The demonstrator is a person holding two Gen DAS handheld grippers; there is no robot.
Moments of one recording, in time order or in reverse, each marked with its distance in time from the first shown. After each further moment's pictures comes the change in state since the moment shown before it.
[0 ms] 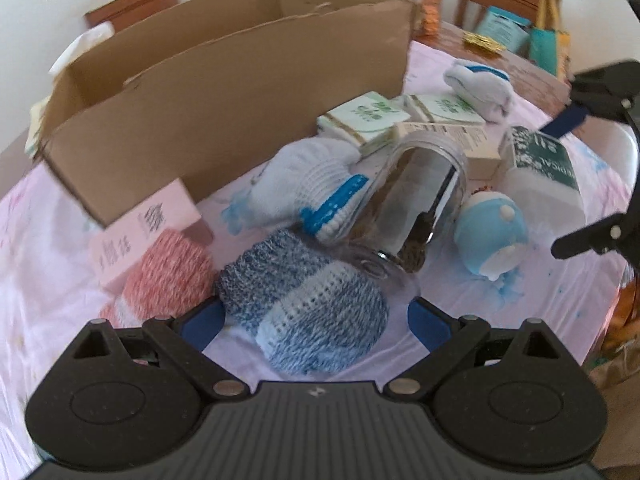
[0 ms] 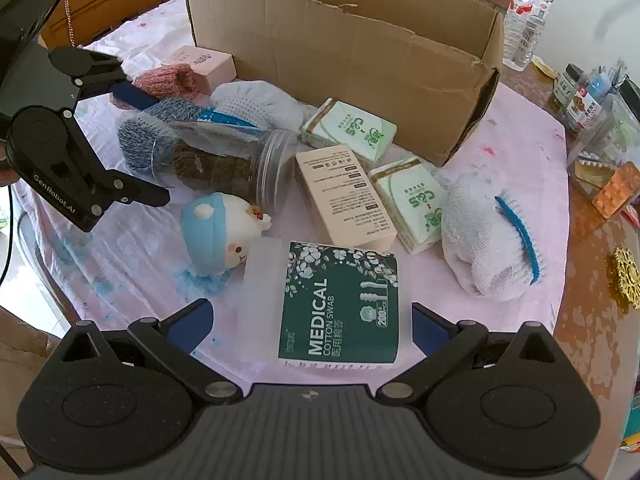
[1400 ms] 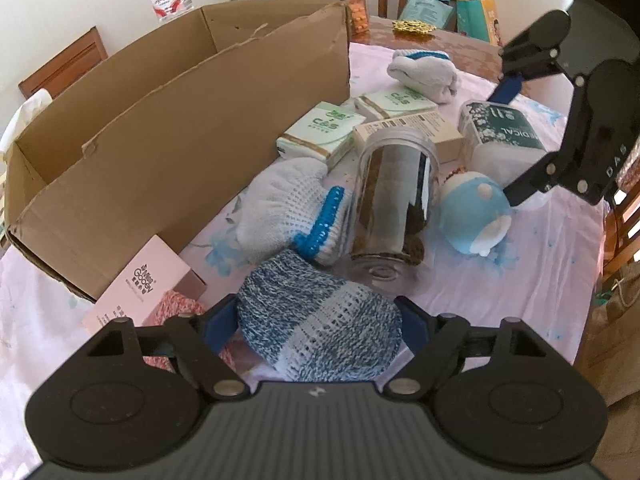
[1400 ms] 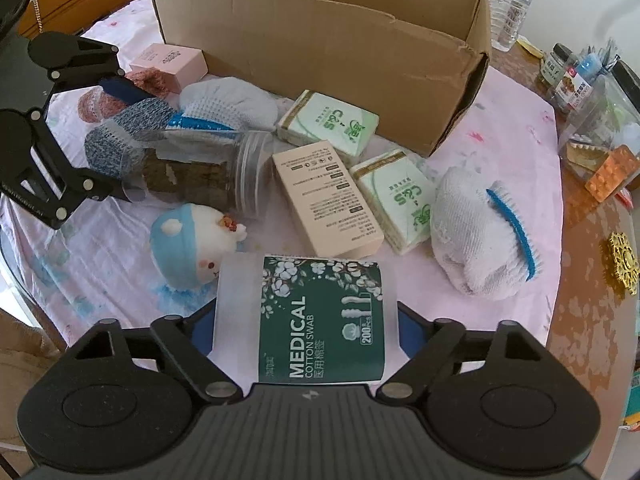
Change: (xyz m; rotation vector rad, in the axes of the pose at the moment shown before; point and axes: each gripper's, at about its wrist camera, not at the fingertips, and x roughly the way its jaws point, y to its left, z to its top) left arm -0.004 0.011 0.004 0.229 -0.041 -0.099; right arm 0.009 -0.002 0.009 0.057 0.044 -0.034
